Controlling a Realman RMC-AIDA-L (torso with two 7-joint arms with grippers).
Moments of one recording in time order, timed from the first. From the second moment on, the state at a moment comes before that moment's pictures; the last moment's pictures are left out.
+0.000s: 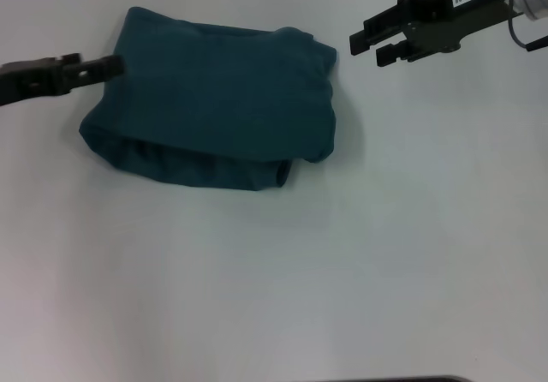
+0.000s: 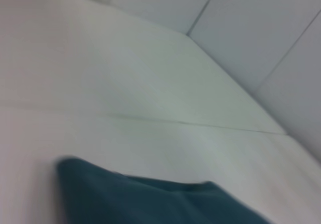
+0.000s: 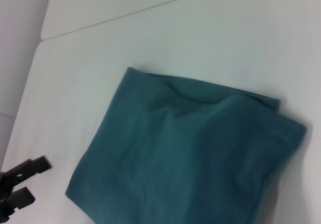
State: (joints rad) left arm -0.44 -2.15 -2.56 -0.98 -1.02 1.42 -1.97; right arm 0.88 1.91 -0.86 -0.59 -2.29 -1.43 2.67
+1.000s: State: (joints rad) left arm -0.62 -2.00 -2.49 -0.67 -0.88 1.39 -2.65; right arm 0.89 1.90 -0.89 -0.67 -2.30 -1.47 2.64
